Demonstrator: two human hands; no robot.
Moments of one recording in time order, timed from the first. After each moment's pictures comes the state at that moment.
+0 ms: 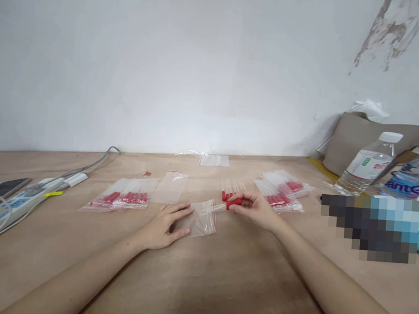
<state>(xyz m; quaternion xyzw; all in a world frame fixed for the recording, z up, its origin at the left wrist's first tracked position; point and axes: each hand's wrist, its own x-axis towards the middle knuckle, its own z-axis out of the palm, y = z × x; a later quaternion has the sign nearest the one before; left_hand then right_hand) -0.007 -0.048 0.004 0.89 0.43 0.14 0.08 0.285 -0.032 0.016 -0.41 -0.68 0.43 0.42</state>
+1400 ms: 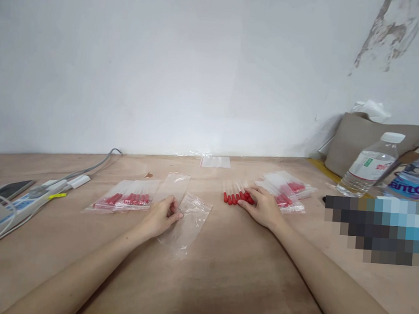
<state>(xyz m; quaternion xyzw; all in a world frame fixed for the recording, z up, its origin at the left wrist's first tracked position) -0.011 -0.027 0.009 0.78 0.57 0.21 0.12 0.313 0.000 -0.021 -0.52 -0.77 -0.04 0.36</state>
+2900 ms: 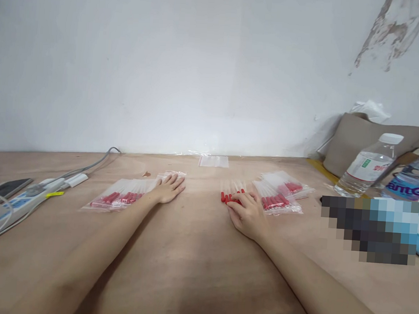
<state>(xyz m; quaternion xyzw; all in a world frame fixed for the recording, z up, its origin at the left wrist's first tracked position) -0.021 0.076 0.001 0.79 0.60 0.02 0.06 0.281 -0.021 -0.023 -0.40 -0.82 -0.18 0.37</state>
